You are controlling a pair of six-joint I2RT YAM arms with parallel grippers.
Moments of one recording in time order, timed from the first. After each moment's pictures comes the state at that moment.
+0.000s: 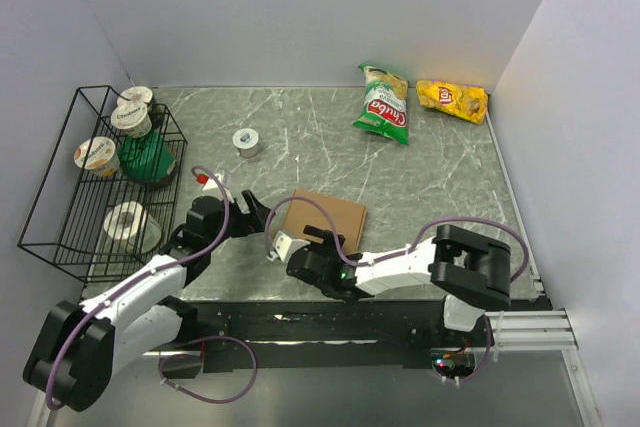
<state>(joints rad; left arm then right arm) -0.43 0.98 0.33 0.22 0.06 -0.62 1.29 1.65 0.75 0.04 0.69 -0.23</state>
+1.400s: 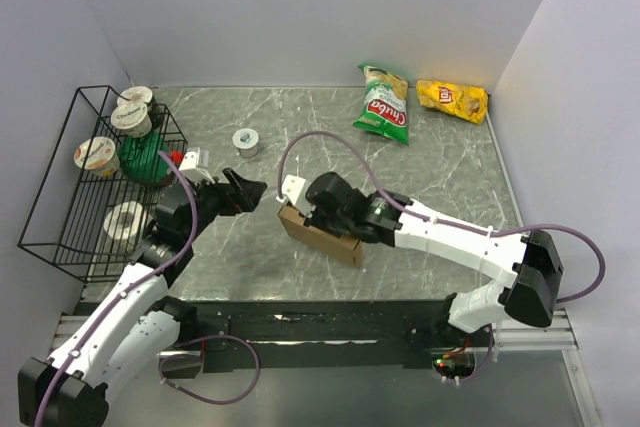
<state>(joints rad) -0.37 0.74 0.53 0.04 0.12 -0.59 1.06 1.40 1.19 -0.63 0.25 -0.28</state>
